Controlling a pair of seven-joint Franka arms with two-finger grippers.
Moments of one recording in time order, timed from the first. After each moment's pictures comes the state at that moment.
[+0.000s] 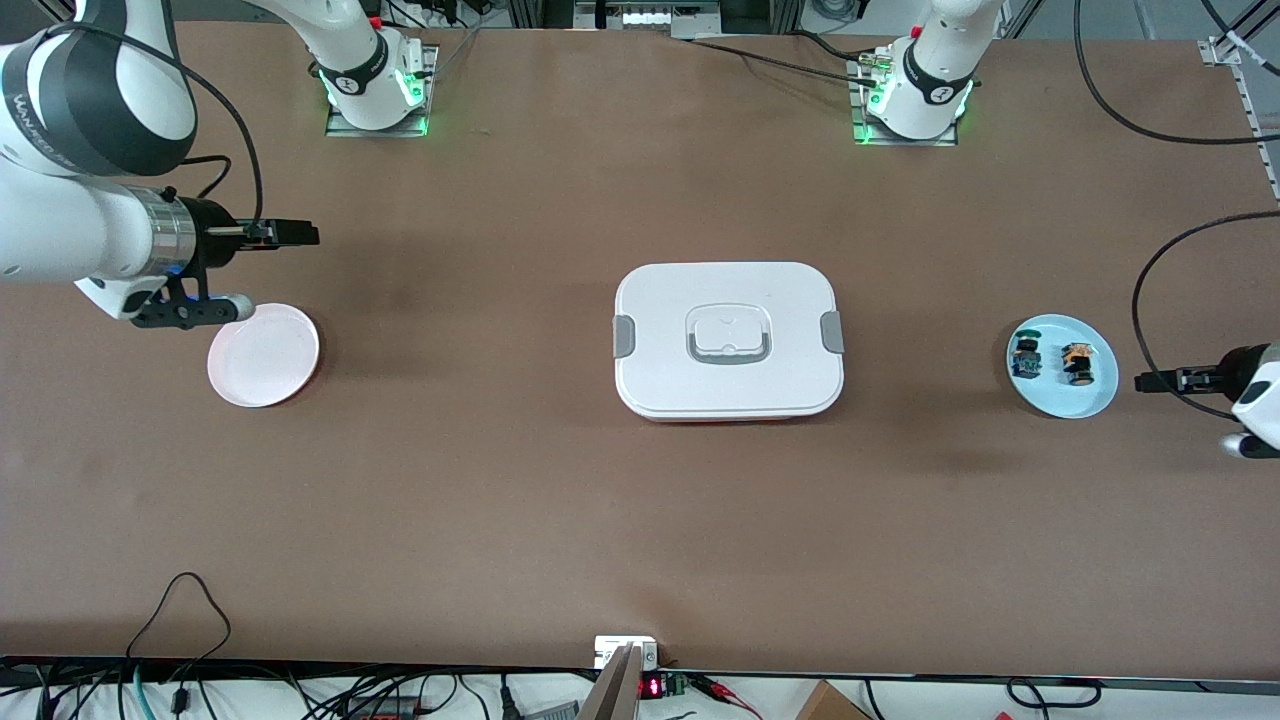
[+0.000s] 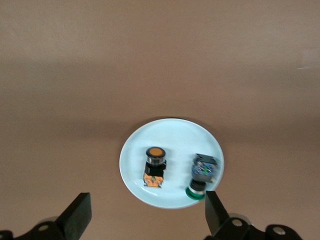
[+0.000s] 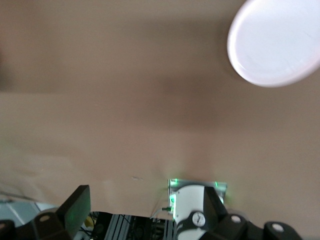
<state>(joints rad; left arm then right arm) 0.73 0.60 -0.60 -1.40 0.37 1.68 0.06 0.40 0.20 -0.34 -1.61 0.15 1.32 0.11</state>
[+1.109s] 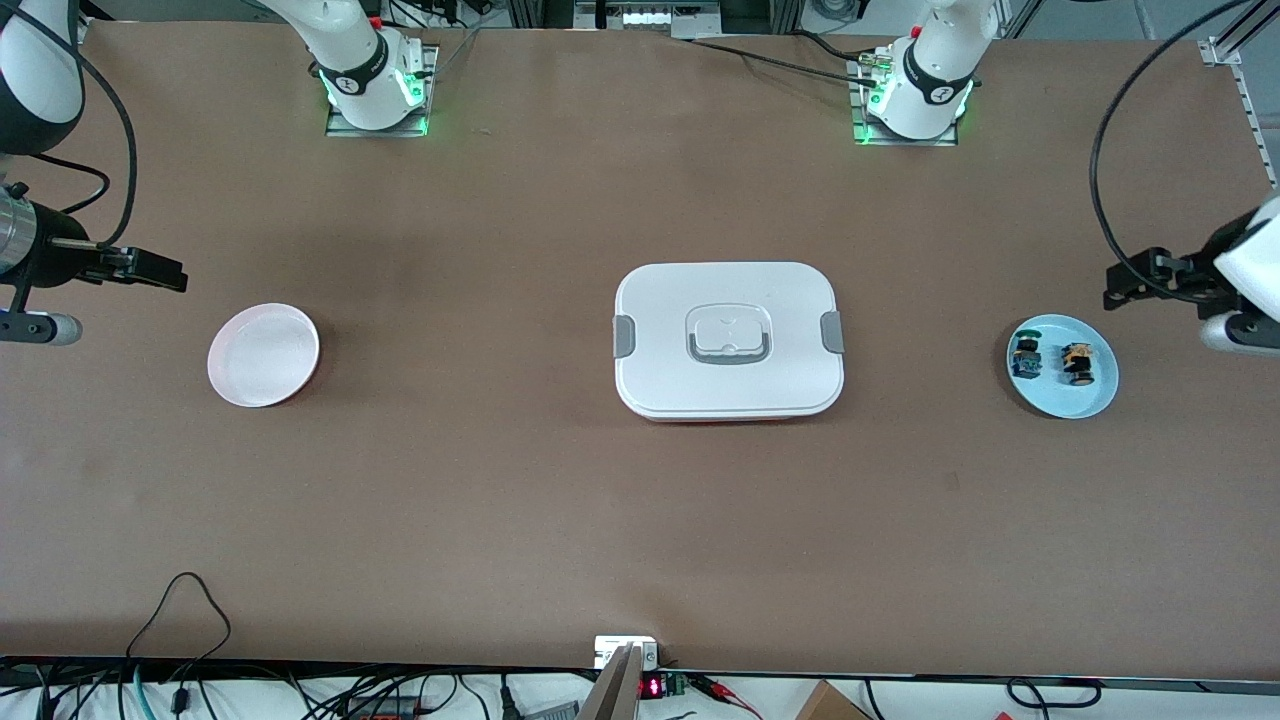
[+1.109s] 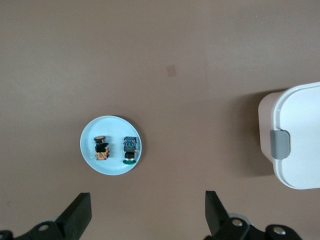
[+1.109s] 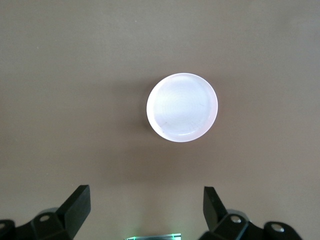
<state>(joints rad) 0.35 0.21 -0.40 -1.38 0.12 1.48 0.05 0.17 0.19 -0.22 -1.50 -0.01 1.50 0.02</state>
